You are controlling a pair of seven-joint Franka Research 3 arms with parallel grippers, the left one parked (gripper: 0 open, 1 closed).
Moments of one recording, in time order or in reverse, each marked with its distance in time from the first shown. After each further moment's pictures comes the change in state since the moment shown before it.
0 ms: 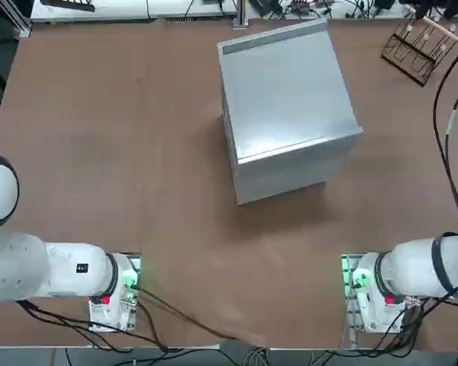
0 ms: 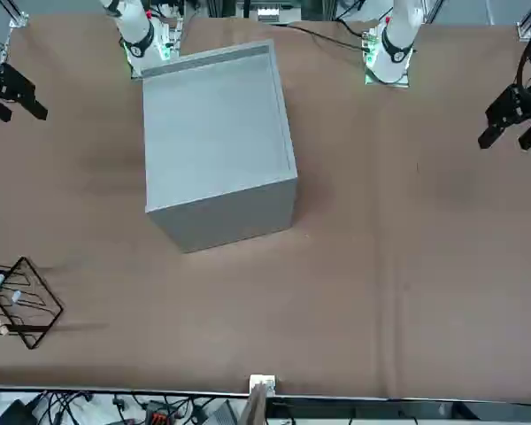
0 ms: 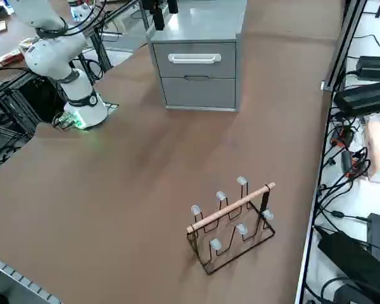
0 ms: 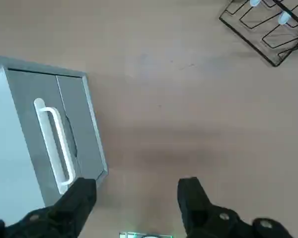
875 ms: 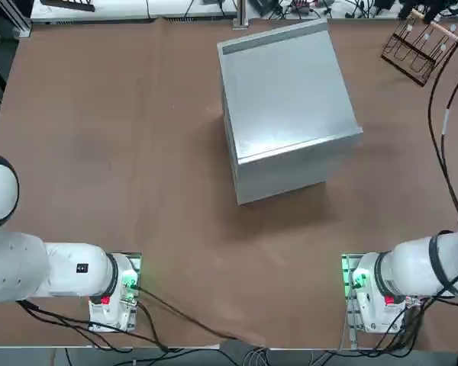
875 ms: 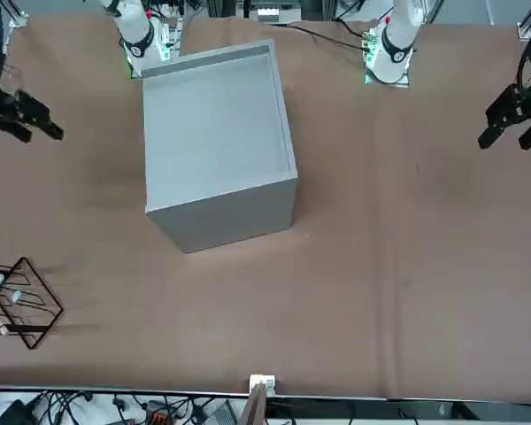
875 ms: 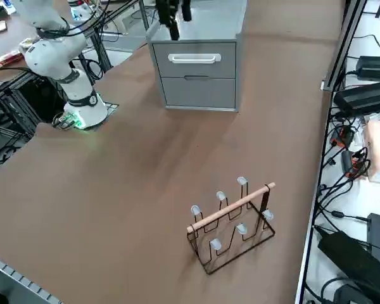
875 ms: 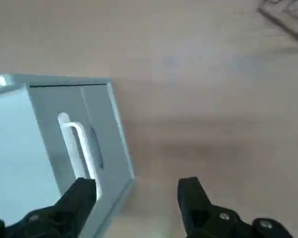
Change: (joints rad) arm -0.023 0.090 -0.006 -0.029 0.186 0.076 -0.022
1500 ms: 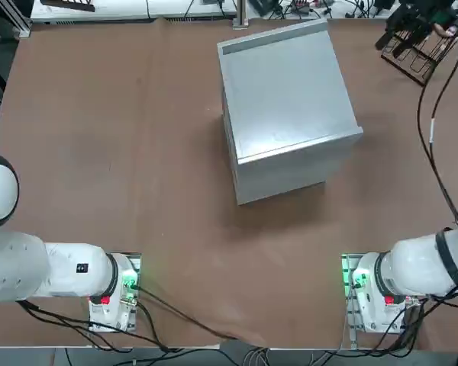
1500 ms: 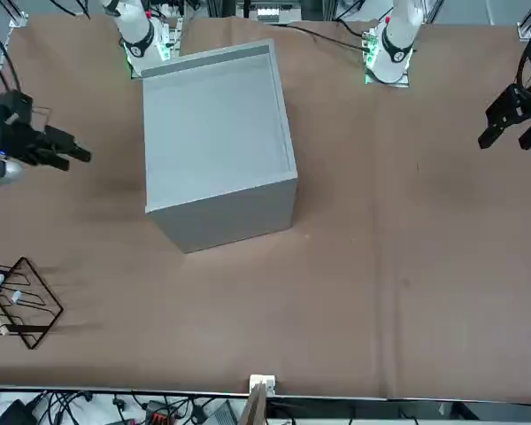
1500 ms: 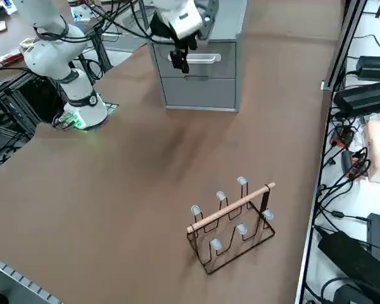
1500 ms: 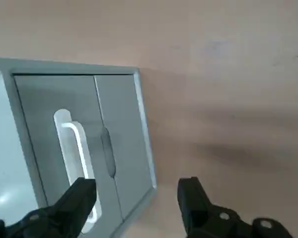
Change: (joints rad) arm -0.038 0.034 -0.001 -0.239 0.186 0.165 -0.187
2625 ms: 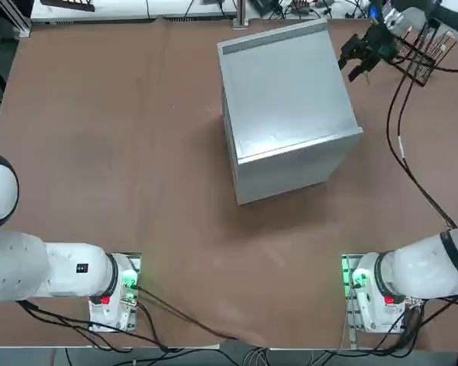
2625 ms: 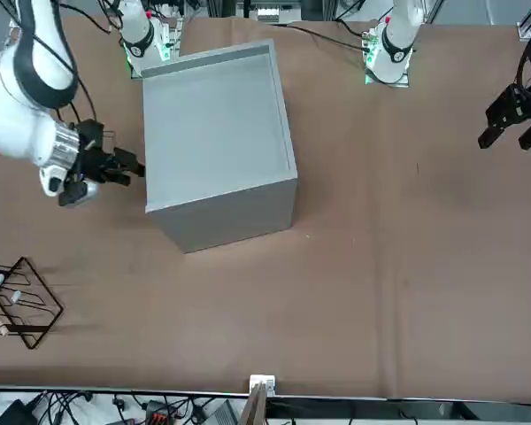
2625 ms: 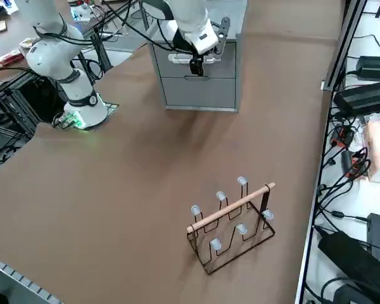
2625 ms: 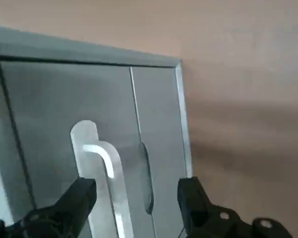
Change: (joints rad) arm 0.174 0.040 0.015 -0.164 0.112 0.214 0.016
